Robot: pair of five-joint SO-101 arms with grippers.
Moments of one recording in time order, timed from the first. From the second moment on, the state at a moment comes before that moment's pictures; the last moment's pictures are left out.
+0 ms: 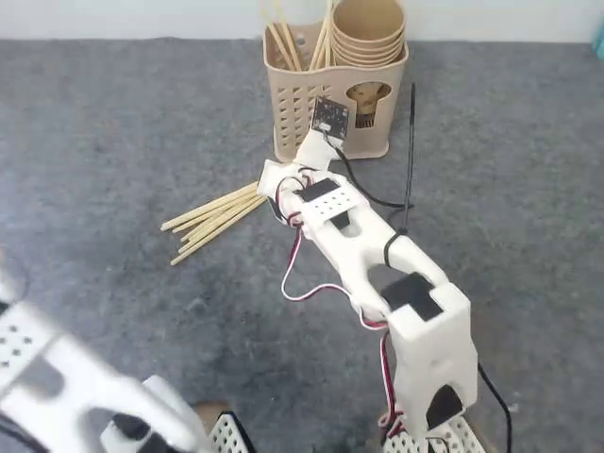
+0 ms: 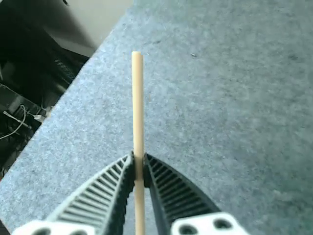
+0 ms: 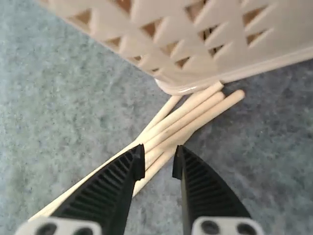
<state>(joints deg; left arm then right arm) -59.1 -40.8 34.6 60.3 -22.6 -33.8 27.6 5.0 25.7 -43.7</state>
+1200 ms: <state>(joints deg) -59.3 -45.7 40.5 59.2 -22.6 -30.9 12.4 -6.4 68.6 -43.9</state>
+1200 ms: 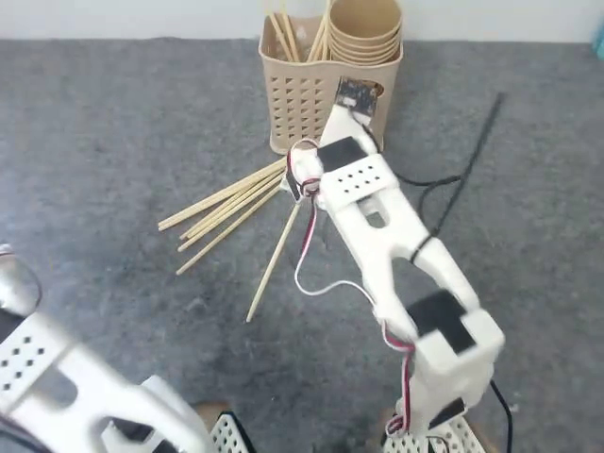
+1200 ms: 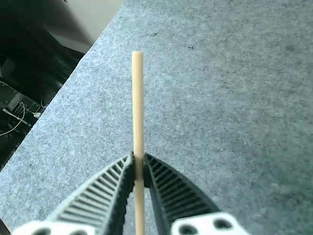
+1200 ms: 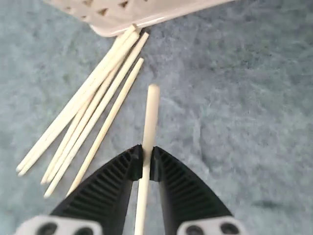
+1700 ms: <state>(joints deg) -46.3 -45.7 40.5 55.1 -5.0 -28.1 -30.1 18.3 58.8 -28.1</state>
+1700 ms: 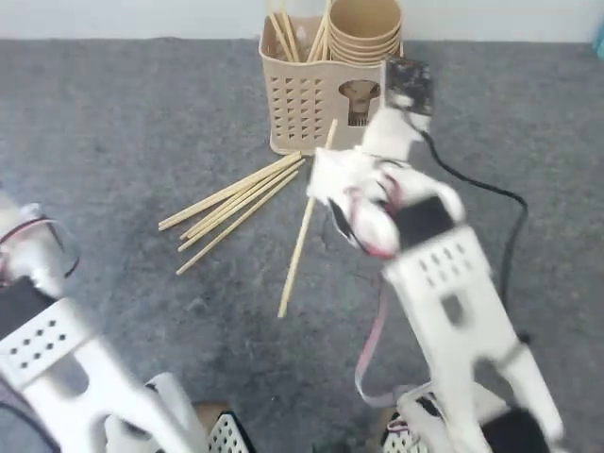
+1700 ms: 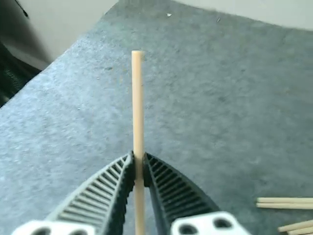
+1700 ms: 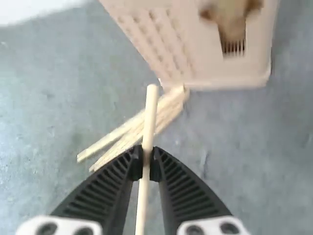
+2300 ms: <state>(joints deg) -27.4 -74.1 80.5 34.2 17.8 -21.2 -43.7 25.8 16.0 -8.4</state>
